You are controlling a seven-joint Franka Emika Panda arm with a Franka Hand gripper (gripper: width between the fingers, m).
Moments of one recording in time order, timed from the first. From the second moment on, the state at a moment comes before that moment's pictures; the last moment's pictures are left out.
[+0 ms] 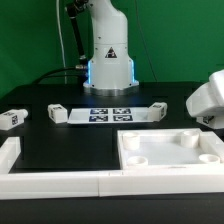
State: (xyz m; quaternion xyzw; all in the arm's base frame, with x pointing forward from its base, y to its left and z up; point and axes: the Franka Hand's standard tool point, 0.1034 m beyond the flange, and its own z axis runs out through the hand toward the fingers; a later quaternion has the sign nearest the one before) arm 0.398 0.215 0.012 0.91 0.14 -0.39 0.08
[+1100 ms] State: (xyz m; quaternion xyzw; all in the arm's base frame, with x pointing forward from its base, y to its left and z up) arm 0.433 0.144 0.114 0.93 0.14 -0.33 0.05
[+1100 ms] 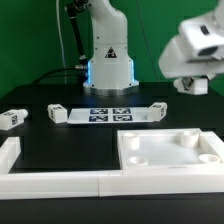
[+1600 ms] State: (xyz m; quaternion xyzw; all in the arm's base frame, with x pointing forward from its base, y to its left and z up) arm 0.446 0.145 0.088 0.95 0.16 -0.25 0.02
